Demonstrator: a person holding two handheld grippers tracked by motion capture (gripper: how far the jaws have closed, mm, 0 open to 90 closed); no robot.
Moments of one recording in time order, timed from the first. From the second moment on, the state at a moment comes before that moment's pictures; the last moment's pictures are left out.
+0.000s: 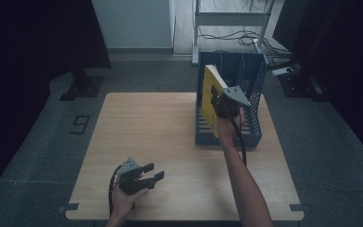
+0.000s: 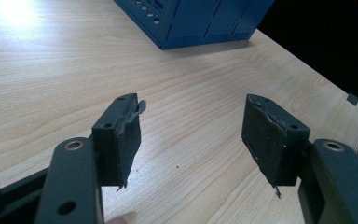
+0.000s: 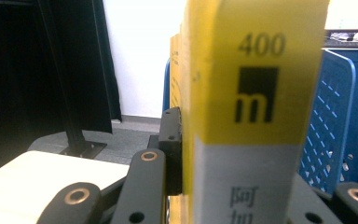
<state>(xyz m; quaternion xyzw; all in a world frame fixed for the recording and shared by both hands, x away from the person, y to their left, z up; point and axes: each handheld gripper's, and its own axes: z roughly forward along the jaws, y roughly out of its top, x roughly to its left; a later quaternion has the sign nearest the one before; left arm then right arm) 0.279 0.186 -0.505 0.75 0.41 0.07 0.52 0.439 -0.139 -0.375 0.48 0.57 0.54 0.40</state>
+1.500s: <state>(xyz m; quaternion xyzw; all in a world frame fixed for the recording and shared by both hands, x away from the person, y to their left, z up) 0.281 0.193 -0.506 0.74 0.41 0.07 0.52 0.475 -0.131 -0.378 0.50 0.56 0.53 0.40</state>
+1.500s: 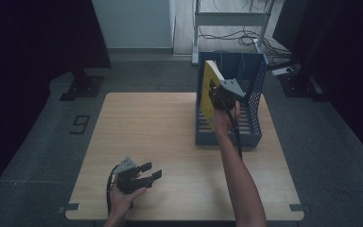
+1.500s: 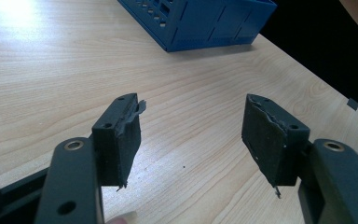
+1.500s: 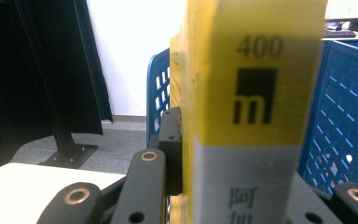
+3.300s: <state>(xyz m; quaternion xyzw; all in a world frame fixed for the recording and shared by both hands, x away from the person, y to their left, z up) 0.283 0.197 -0.511 0.74 0.42 0.07 0.52 0.506 -0.112 -0.430 0.51 0.59 0.49 0.40</state>
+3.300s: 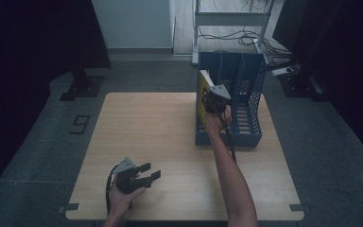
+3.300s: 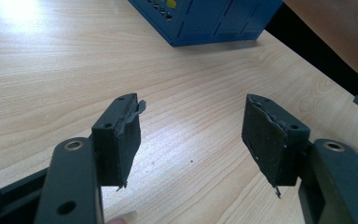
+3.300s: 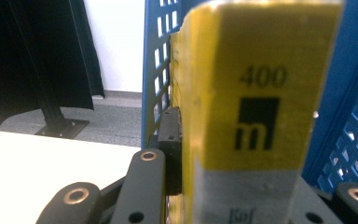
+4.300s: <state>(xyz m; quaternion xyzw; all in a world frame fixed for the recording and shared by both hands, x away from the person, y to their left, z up) 0.281 0.190 -0.512 0.75 0.42 0.07 0.51 0.481 -0.124 -0.431 0.50 0.61 0.49 0.35</state>
